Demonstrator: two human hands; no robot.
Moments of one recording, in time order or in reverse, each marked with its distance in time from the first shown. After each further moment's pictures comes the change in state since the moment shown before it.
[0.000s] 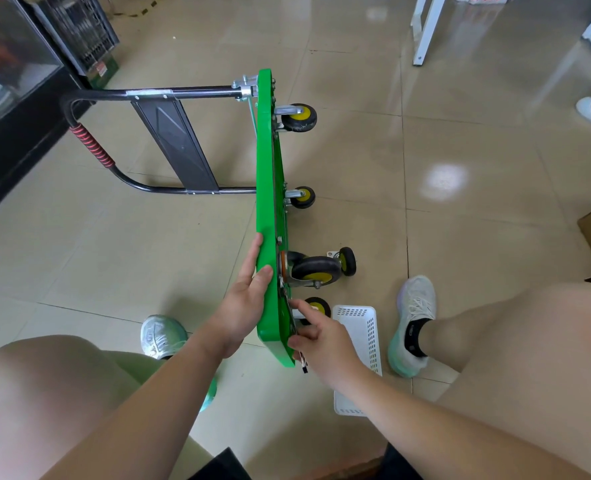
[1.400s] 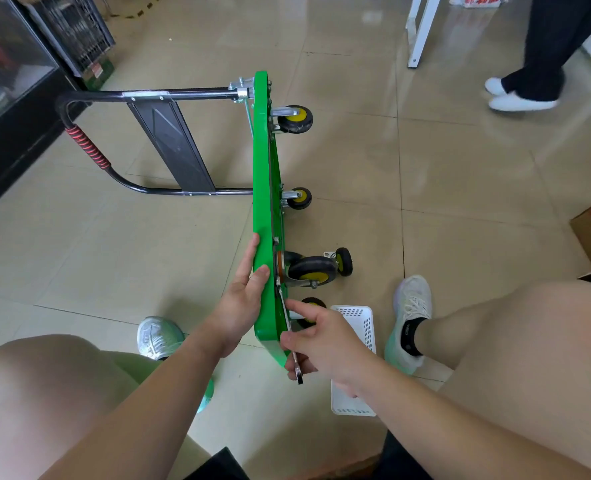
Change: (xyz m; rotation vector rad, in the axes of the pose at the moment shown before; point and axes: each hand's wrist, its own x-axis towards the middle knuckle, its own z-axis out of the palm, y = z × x) left_hand 0.000 0.000 0.000 0.029 -0.003 0.011; right_hand -0.021 -0.040 -0.007 0.196 -0.105 0.149
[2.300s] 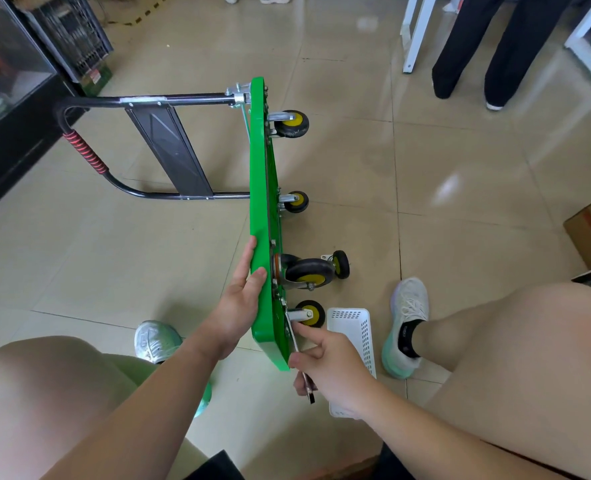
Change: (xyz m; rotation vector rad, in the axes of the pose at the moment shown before) left_hand 0.000 0.000 0.001 -0.017 0.006 0.005; right_hand -0.011 0.032 -0.005 -0.134 0.085 -0.053
